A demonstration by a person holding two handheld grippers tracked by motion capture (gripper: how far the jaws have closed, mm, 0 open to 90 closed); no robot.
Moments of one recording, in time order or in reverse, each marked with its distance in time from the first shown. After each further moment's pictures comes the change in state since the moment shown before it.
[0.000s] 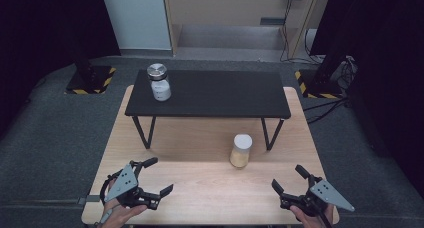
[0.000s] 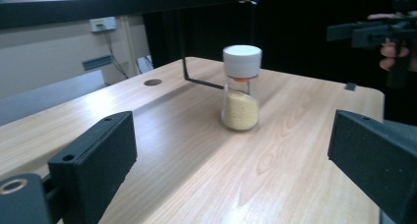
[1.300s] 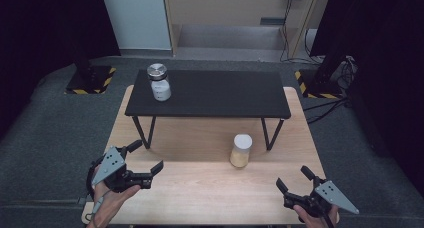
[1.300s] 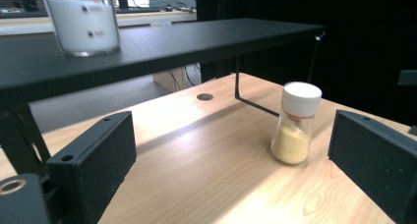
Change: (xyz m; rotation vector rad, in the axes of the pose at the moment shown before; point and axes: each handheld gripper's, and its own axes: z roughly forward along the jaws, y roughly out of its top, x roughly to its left) left arm -0.006 0.038 -0.009 -0.012 0.208 -0.083; right arm 0.004 -0.002 -0.006 -0.009 -0.061 0.025
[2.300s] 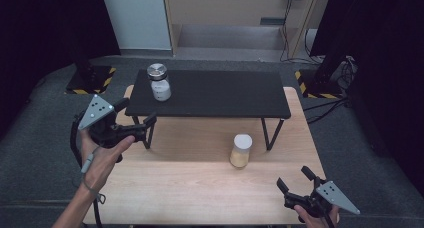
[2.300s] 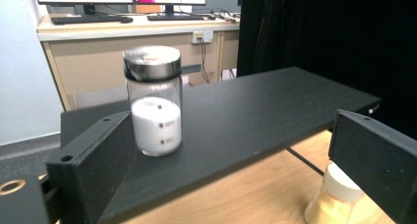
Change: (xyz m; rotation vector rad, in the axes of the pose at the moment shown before) left arm 0.002 0.121 0.017 0.025 0.179 -0.066; right arm 0.000 -0.001 -0.001 -0.005 -0.004 0.014
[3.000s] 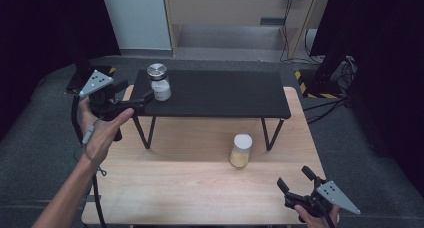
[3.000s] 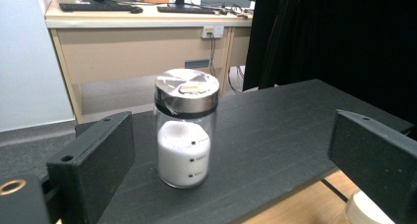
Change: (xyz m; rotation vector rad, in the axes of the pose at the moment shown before) left arm 0.027 0.040 0.029 0.023 0.027 -0.052; right arm -0.001 0.000 0.000 -0.002 -0.001 0.007
